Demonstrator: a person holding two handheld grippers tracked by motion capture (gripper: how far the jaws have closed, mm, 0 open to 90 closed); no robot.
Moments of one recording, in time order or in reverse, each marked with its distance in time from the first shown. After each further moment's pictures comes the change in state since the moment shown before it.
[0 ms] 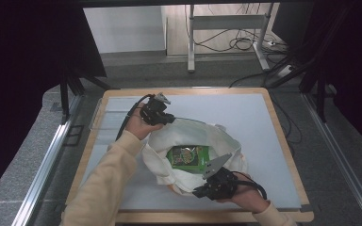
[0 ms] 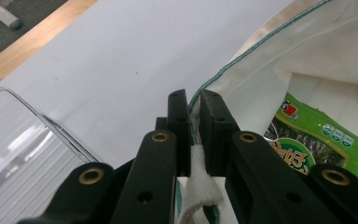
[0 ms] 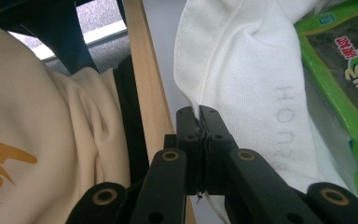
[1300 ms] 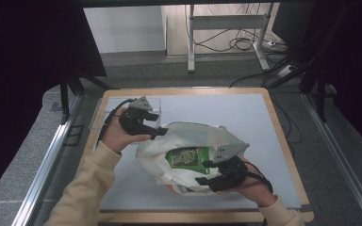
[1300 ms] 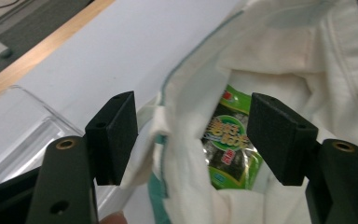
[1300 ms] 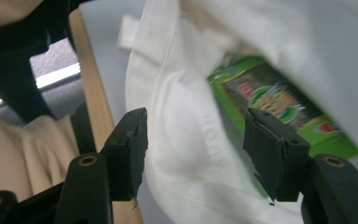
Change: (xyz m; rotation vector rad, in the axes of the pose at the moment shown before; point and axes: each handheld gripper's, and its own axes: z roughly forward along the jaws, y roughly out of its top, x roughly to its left) left arm -0.032 -0.027 -0.082 -0.101 -0.080 0.066; right arm -0.007 0.014 -0.040 -0.172 -0.206 0.048
